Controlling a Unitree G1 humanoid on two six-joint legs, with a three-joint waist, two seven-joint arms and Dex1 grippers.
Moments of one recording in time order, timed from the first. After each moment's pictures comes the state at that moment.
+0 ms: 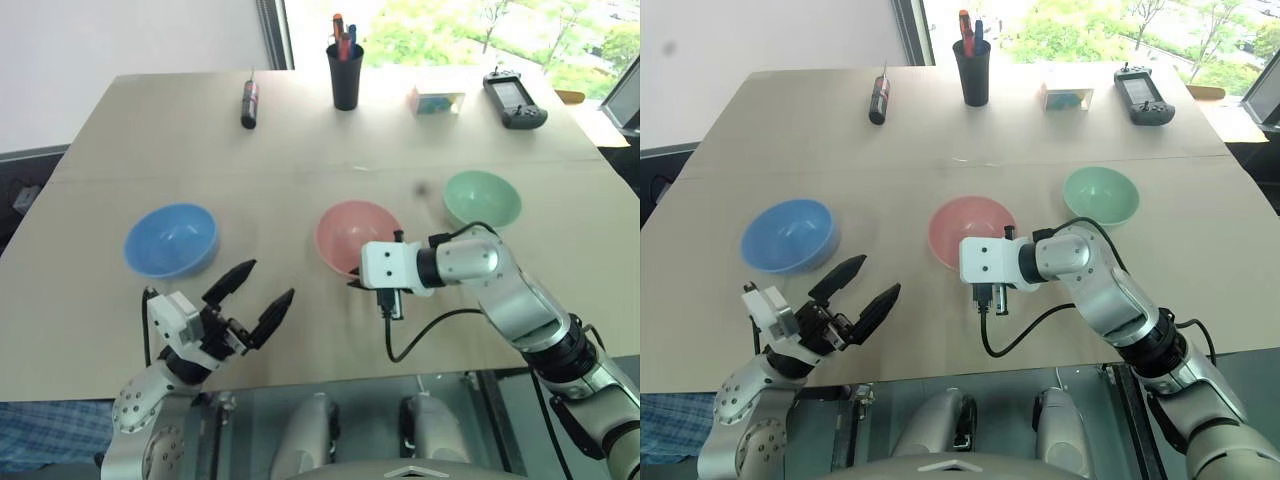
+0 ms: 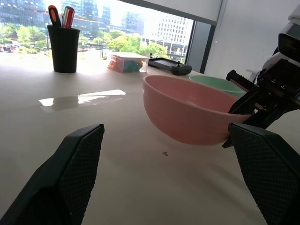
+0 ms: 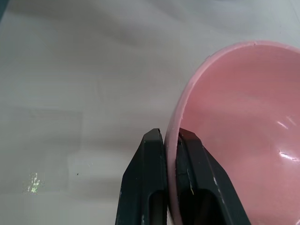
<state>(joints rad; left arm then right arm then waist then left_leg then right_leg) 0.29 0.36 0.20 -0.34 -0.60 -0.08 -0.83 -0.60 -0.48 0.51 -0.40 -0.15 0.60 1.07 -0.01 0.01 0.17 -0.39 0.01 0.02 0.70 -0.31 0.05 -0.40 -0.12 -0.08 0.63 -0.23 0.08</state>
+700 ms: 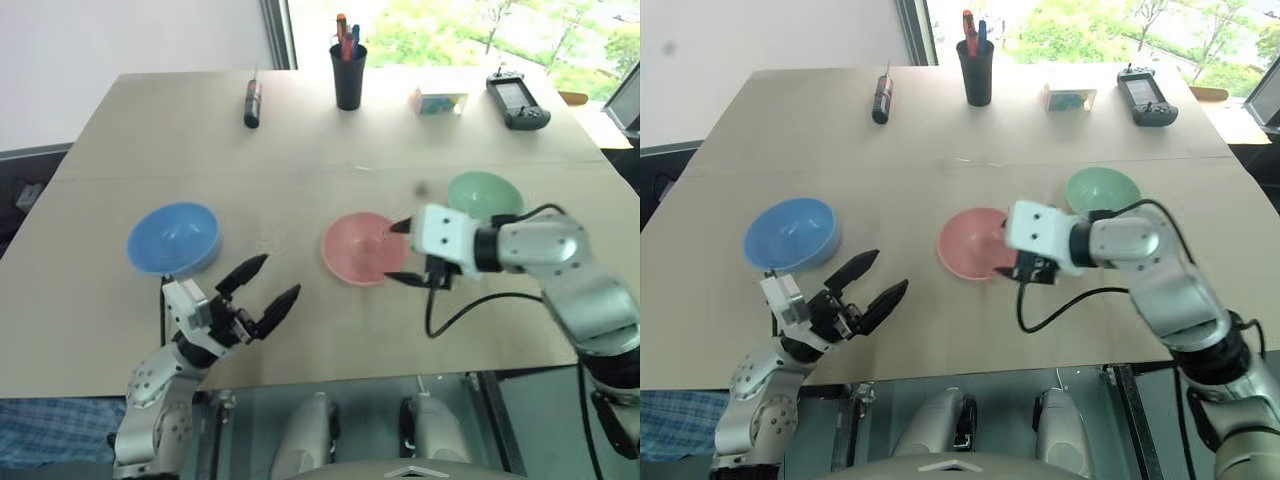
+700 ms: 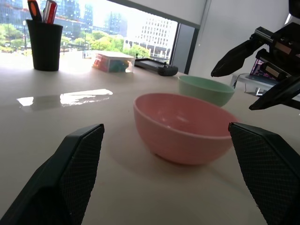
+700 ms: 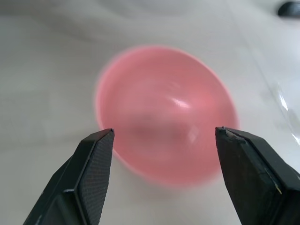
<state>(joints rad) 0.15 0.35 0.18 -0.22 -0.63 -0.07 -0.92 -0.57 -0.71 0.18 -0.58 0.05 0.84 1.03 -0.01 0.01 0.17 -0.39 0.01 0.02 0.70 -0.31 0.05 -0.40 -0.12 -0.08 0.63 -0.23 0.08</state>
